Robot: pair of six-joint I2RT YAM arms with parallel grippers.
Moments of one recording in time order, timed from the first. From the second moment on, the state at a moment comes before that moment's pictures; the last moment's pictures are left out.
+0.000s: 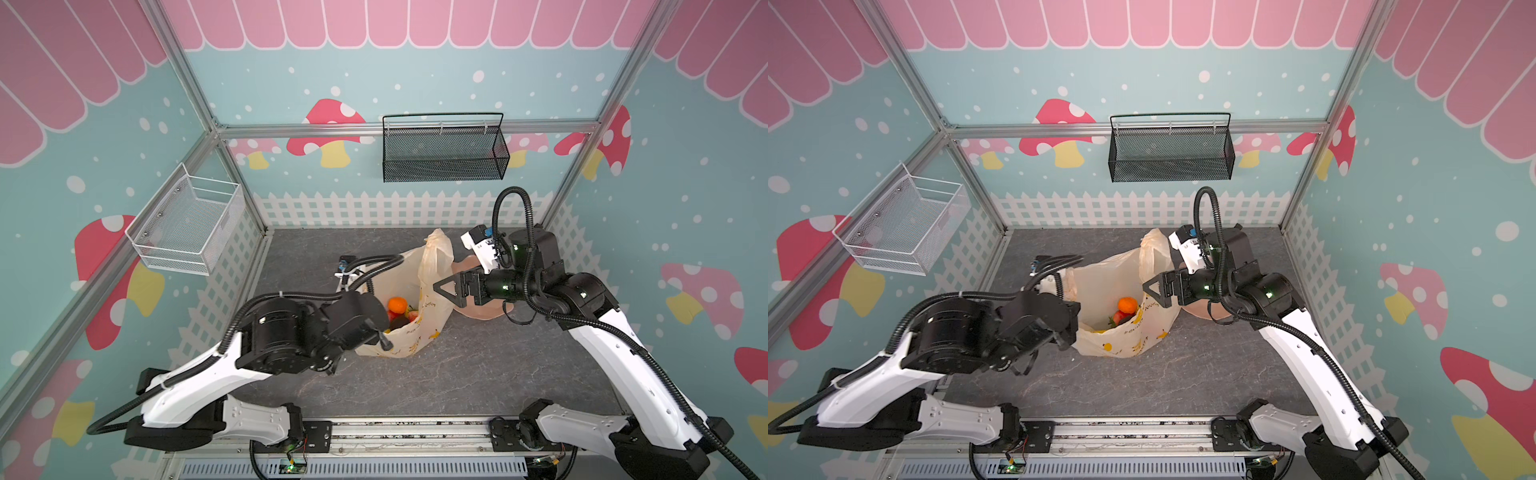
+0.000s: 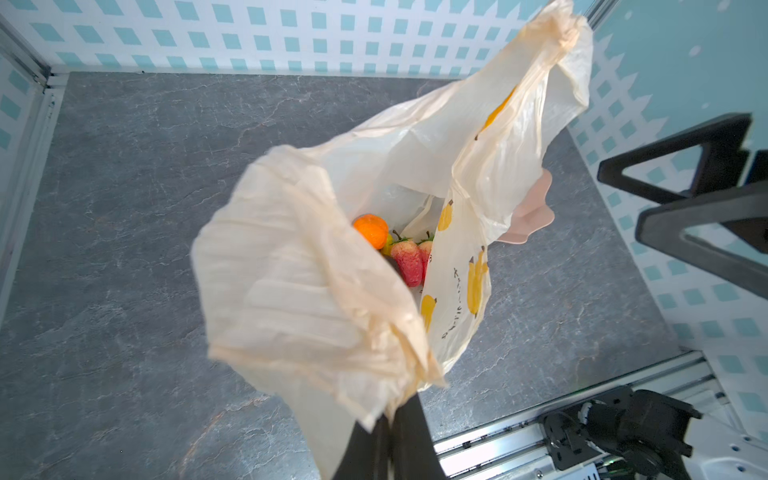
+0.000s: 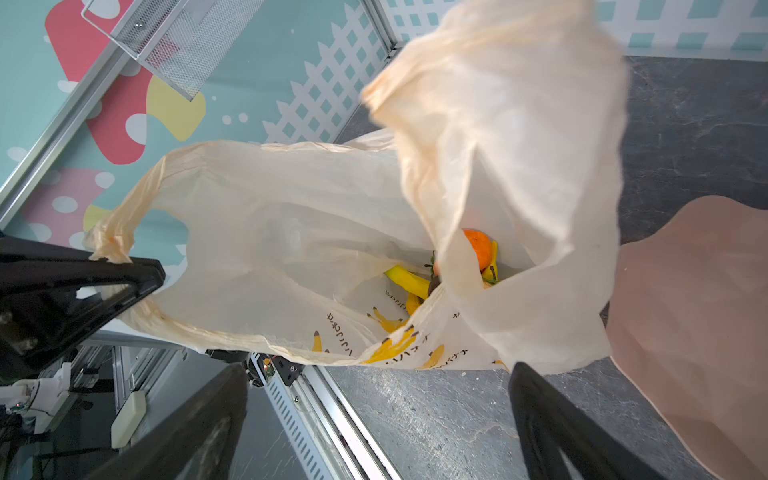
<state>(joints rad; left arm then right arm) -1.27 1.20 1.71 -1.39 -0.65 -0.95 0.56 1.17 1.49 -0.91 -0.44 0.30</state>
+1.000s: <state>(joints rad) -1.11 0.97 1.44 -1.13 -0.60 -0.95 0.62 1.26 1.39 -0.76 -0.06 0.19</state>
